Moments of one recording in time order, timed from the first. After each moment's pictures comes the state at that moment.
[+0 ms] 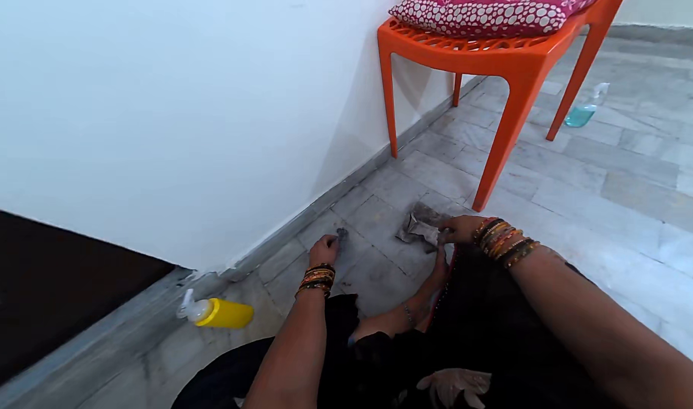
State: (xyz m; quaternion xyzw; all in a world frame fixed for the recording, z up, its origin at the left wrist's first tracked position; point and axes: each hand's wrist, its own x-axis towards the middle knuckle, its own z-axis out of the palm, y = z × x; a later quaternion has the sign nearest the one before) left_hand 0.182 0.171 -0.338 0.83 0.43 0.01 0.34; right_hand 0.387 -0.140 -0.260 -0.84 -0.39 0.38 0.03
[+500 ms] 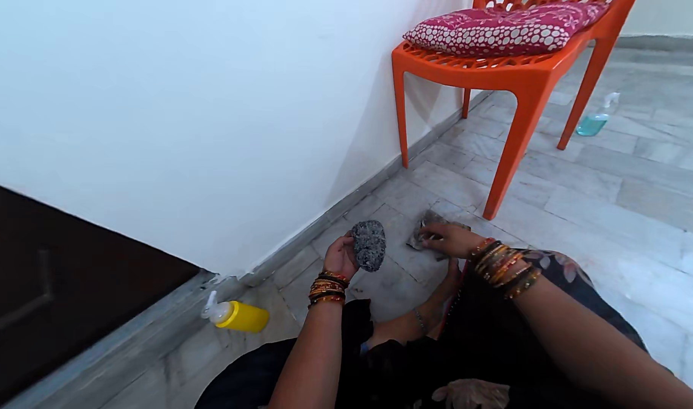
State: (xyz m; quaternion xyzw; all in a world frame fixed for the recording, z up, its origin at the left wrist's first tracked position) left_hand 0.176 0.118 -0.282 0.44 0.30 0.18 0.83; right_hand 0.334 -0.119 -0.236 -0.80 -0.40 0.35 0.29
